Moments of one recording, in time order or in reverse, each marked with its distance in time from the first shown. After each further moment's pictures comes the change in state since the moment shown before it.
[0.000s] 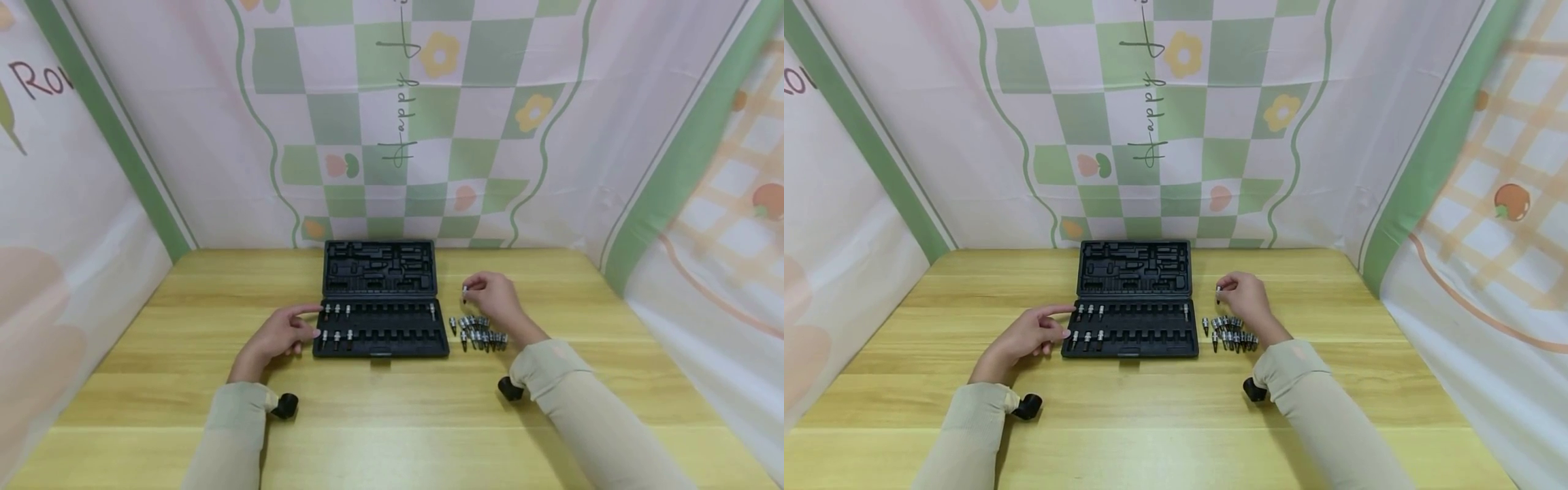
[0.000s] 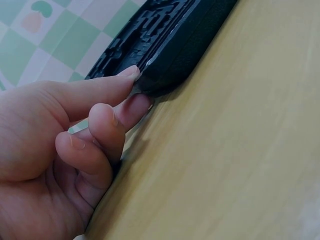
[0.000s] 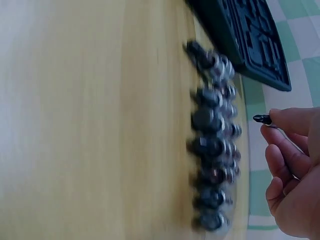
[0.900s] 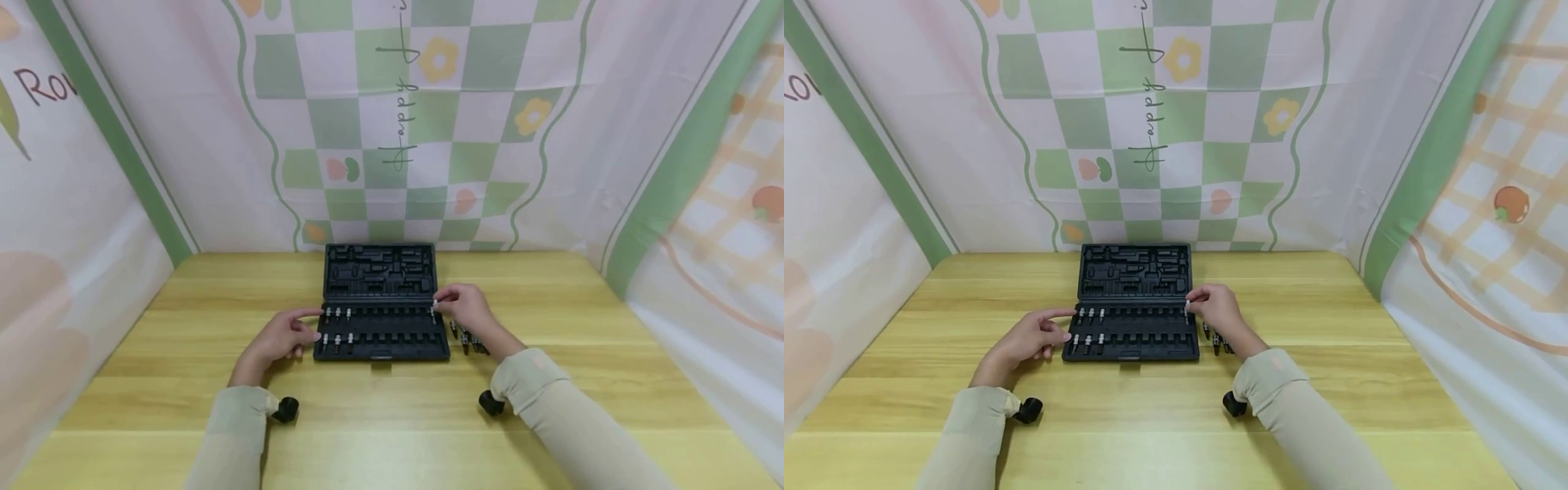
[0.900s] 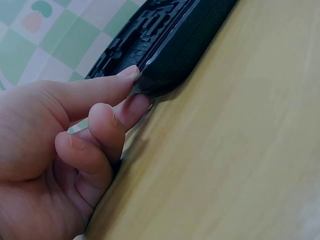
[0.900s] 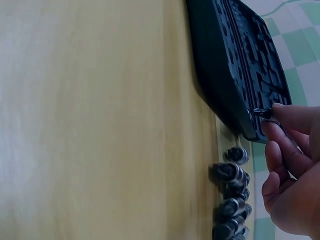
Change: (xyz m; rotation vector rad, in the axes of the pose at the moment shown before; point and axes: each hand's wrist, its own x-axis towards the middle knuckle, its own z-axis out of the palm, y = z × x) left_hand -0.001 -0.001 0.001 -0.008 0.003 -0.004; right_hand -0.008 -0.031 0.038 0.118 -0.074 -0.036
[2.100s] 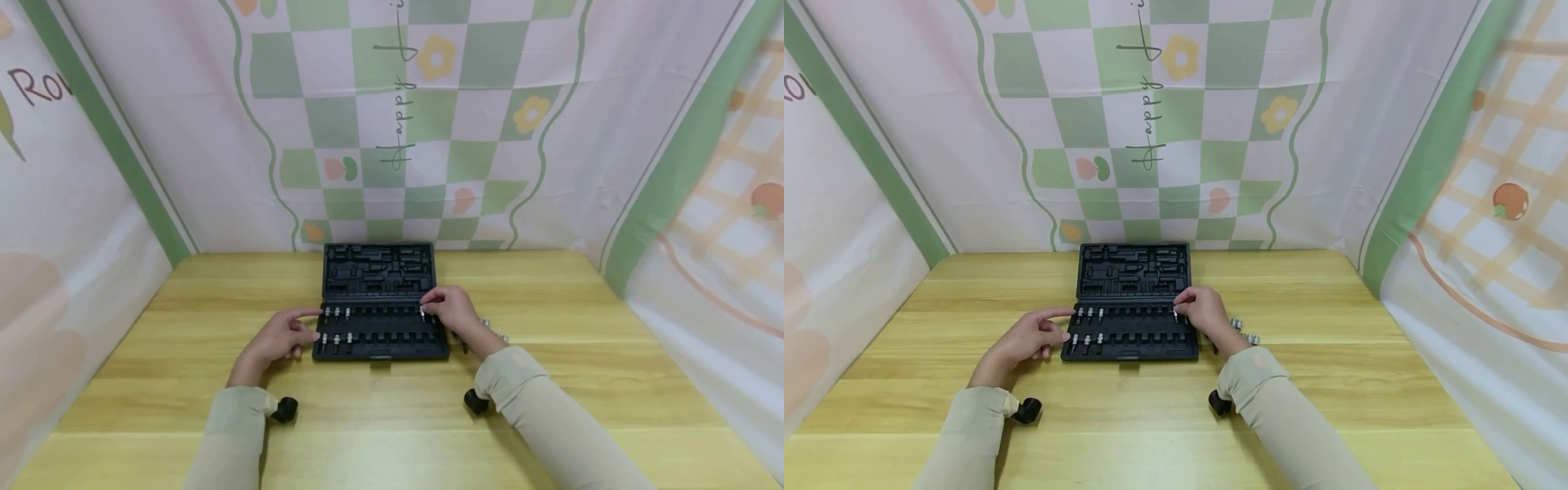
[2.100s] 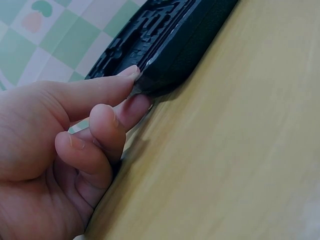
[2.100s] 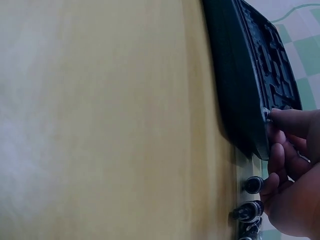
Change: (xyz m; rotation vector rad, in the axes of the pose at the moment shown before) left_hand 0.000 0.000 0.001 0.000 0.001 -0.001; right_hand 0.006 -0.003 0.023 -0.071 0.007 -0.022
